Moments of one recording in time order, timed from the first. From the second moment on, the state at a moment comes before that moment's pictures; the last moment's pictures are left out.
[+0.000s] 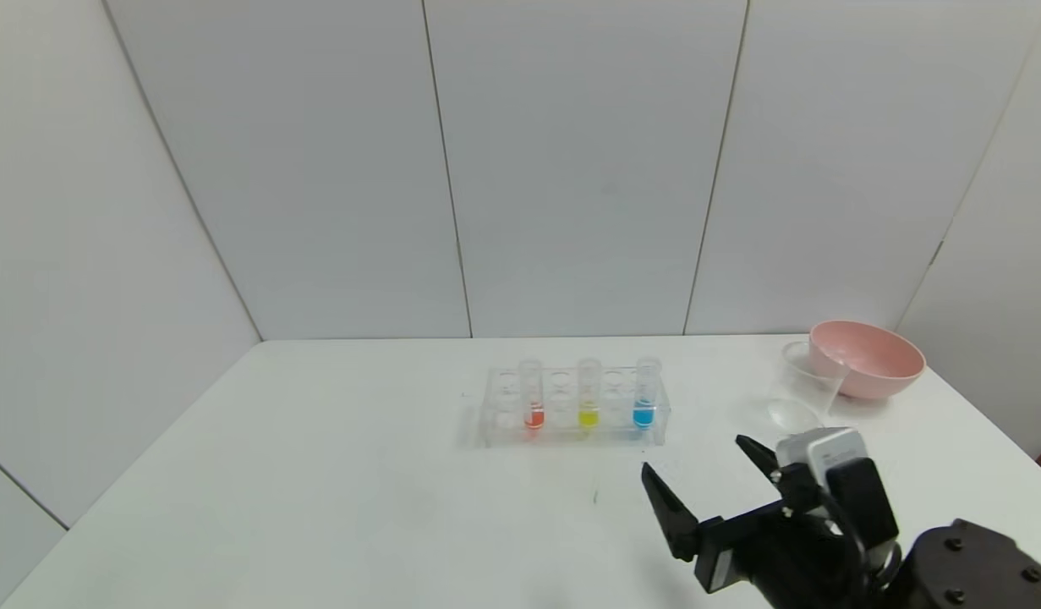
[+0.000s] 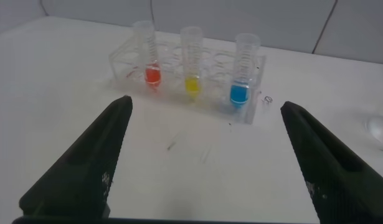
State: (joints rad) left arm 0.00 0.00 0.00 0.00 0.00 0.00; right arm 0.90 1.87 -0.26 -1.56 -0.57 0.06
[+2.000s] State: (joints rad) left arm 0.00 0.00 0.00 0.00 0.00 0.00; right arm 0.81 2.45 -1.37 -1.03 -0.50 0.01
